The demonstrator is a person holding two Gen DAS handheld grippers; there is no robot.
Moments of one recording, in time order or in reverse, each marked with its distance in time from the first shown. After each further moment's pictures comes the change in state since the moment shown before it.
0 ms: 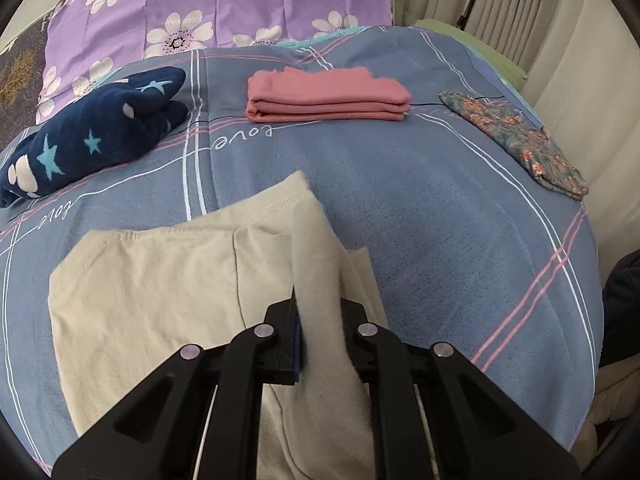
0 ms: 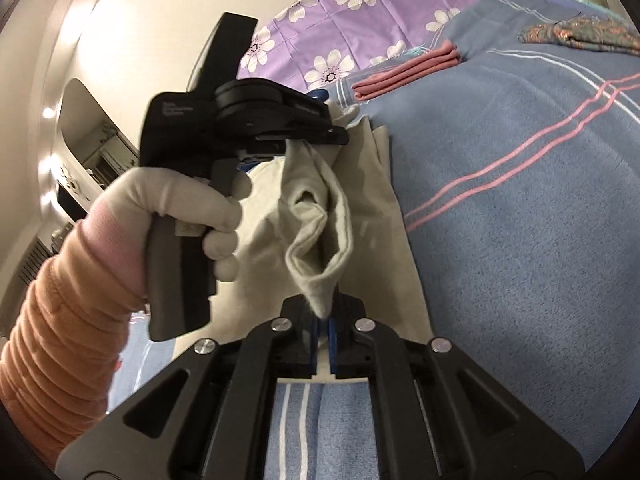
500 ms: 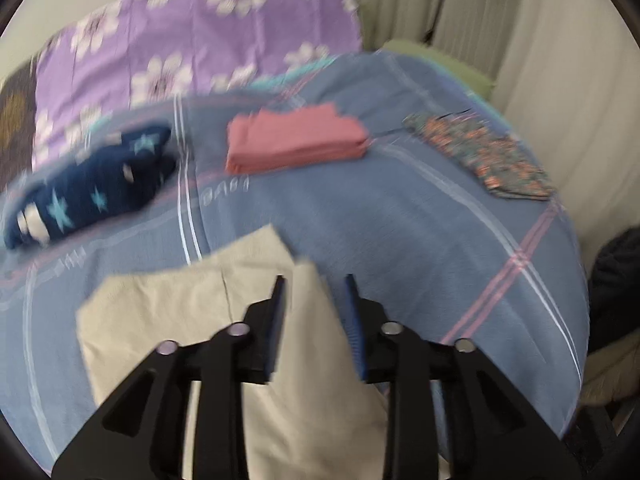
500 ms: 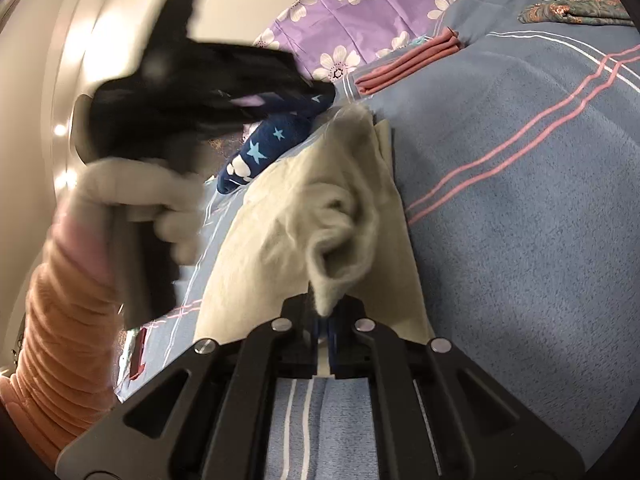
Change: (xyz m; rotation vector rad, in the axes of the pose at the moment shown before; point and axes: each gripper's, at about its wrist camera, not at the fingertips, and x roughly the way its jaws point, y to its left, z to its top) left arm -0.067 -0.028 0.007 0.133 -0.133 -0.027; right arm 0.004 -0.010 0.006 0.052 0.023 0.056
